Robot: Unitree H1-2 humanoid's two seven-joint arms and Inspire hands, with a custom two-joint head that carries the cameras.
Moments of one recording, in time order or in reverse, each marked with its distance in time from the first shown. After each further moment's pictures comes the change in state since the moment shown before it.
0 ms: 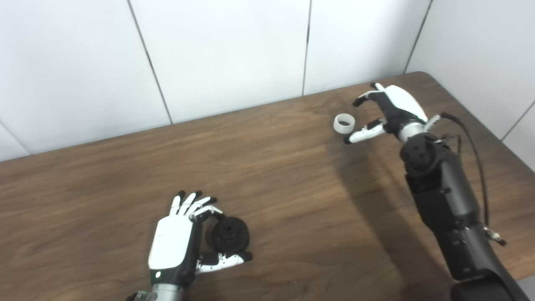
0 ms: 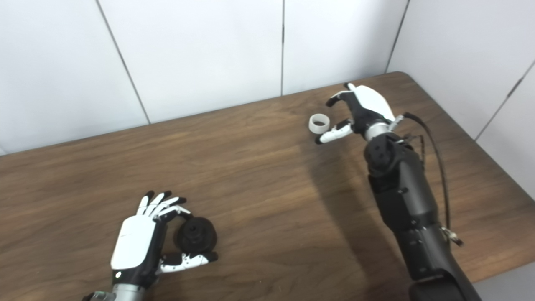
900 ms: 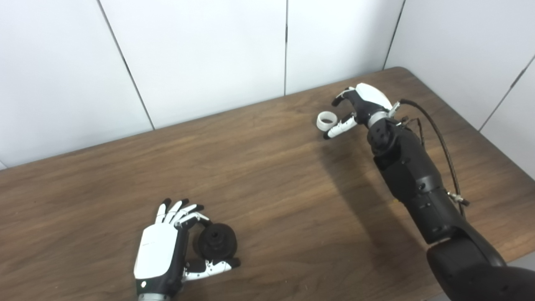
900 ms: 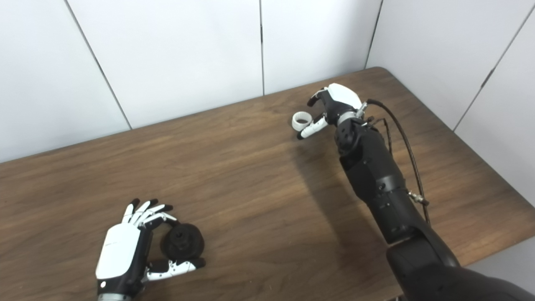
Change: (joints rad) left arm 0.017 0.015 0.023 -0.010 0.003 -0.009 -0.026; right arm -0.140 -0.009 0.090 0.299 0.016 0.000 -0.089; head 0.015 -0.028
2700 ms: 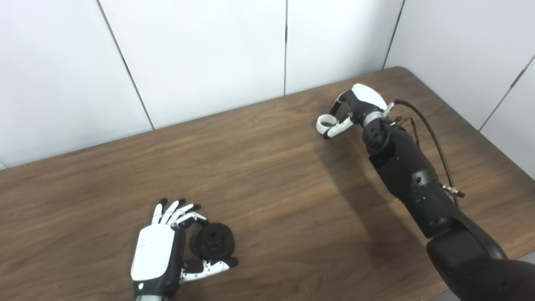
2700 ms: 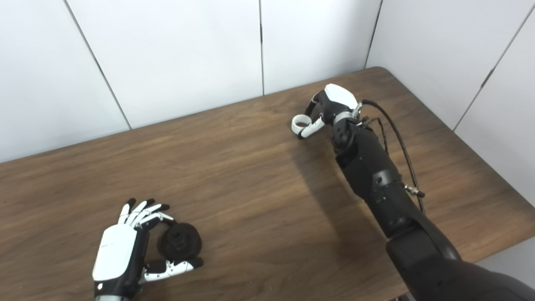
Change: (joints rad) left arm 0.010 -0.005 0.014 -0.008 0.007 -0.007 0.015; right arm -0.026 -0.029 0.072 0.074 0.080 -0.001 -0.089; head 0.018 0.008
